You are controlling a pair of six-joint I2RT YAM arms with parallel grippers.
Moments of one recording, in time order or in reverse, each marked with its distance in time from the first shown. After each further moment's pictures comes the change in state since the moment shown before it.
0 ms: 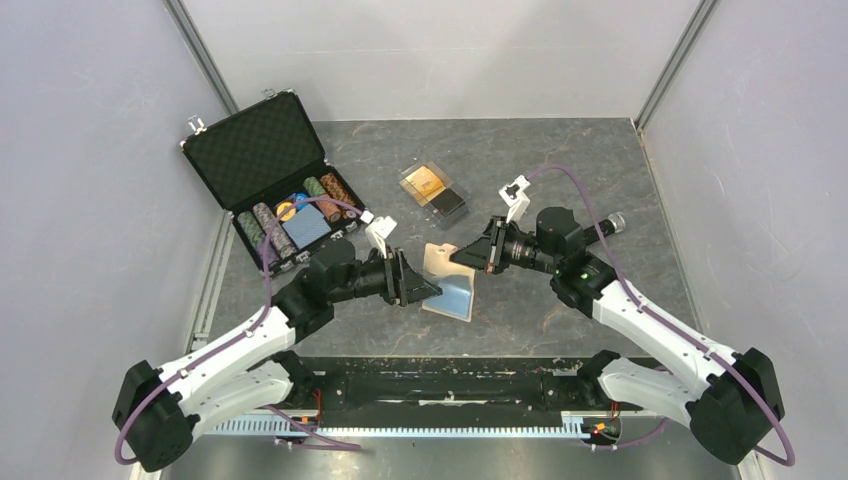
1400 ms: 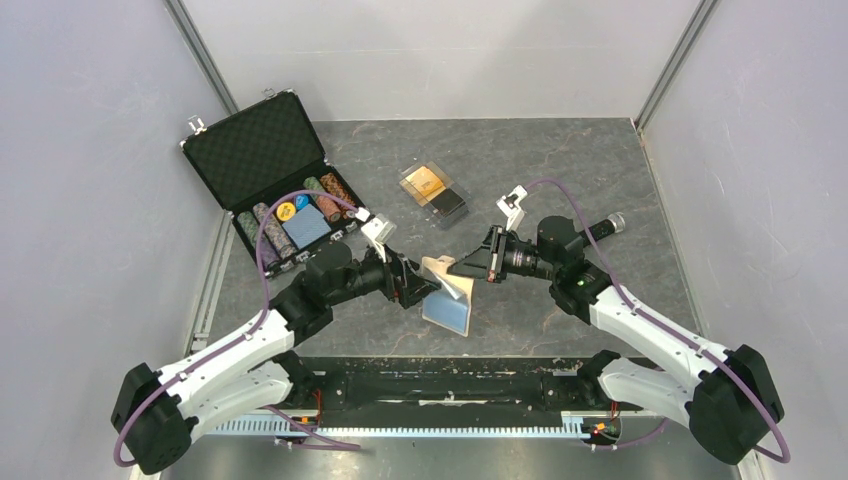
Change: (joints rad) left arm 0.000 -0.019 -0.028 0.073 -0.118 0.311; right arm -0.006 0.003 -0.100 0.135 -0.128 0.194
